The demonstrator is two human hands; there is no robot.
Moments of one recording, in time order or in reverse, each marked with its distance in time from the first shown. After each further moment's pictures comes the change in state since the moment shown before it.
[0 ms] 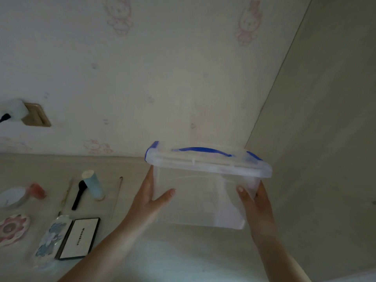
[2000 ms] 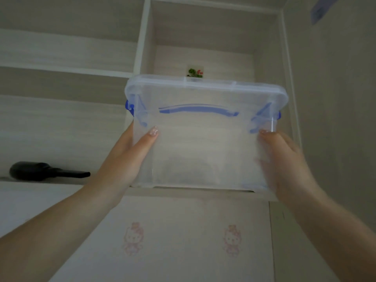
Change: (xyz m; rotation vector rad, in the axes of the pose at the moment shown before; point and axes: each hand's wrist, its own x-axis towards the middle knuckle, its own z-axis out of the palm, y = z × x) left_hand 0.106 0.445 -0.119 -0.099 0.234 0.935; right_hand 0.092 -0.461 0.005 0.352 -0.018 -0.840
